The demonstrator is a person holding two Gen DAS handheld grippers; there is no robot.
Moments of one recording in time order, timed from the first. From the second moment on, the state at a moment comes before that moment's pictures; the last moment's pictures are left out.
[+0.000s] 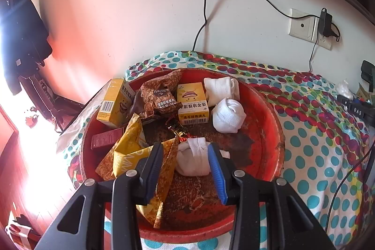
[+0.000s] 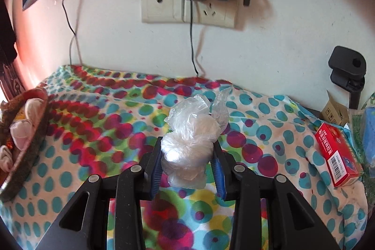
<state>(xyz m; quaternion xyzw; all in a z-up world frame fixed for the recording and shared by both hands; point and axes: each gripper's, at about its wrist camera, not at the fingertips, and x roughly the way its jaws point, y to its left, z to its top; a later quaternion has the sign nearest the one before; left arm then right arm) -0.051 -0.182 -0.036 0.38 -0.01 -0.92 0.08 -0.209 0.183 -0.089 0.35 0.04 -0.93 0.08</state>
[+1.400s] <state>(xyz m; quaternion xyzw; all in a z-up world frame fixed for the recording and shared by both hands) 0.006 -0.266 -0.015 0.39 0.08 -0.91 0.13 -0.117 -0.130 -0.068 0.38 0.16 -0.85 0.34</state>
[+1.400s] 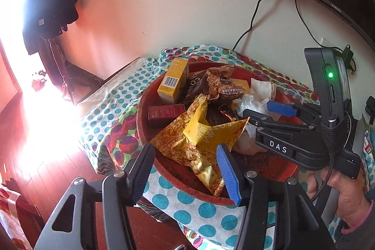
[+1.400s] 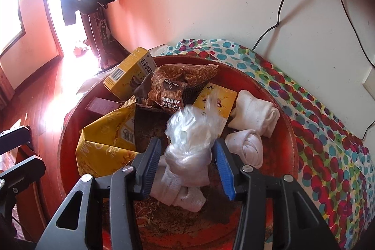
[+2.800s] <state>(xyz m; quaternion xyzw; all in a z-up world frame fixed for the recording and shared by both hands) 0.003 -0.192 0.003 0.41 0.01 -0.91 0.10 -0.019 -0.023 -0.033 0.43 0.16 -0.85 0.26</state>
